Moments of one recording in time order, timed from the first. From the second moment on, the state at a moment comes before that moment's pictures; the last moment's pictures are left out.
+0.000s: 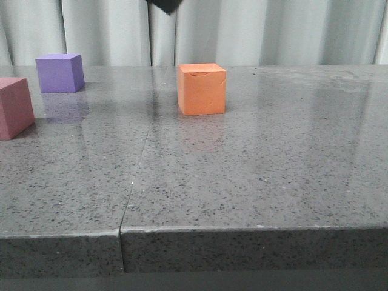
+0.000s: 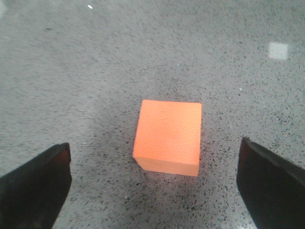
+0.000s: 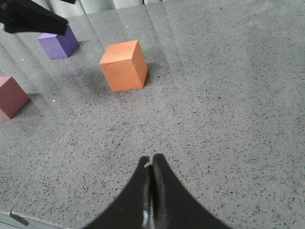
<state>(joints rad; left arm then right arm) -0.32 1.89 -1.85 -0.62 1.05 1.10 0.46 0.39 -0.44 -0.03 0.43 0.36</state>
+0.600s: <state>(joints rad) -0.41 2.01 -1.85 -0.61 0.98 1.15 0.46 0.39 -0.44 -0.03 0.43 0.36</state>
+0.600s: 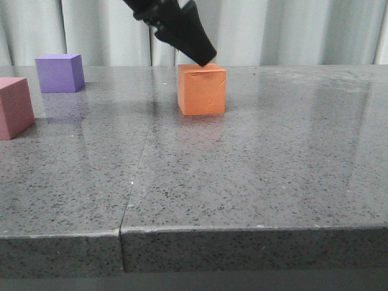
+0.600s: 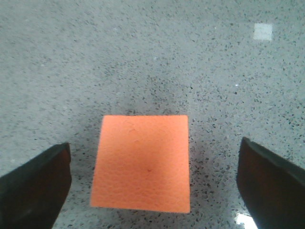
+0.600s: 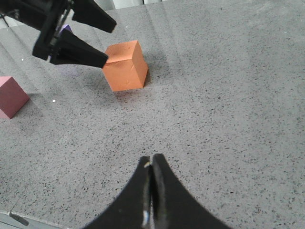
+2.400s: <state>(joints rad) -0.41 1.95 -1.85 -0.36 0.88 0.60 0.46 0.39 -0.44 -0.03 0.43 0.36</state>
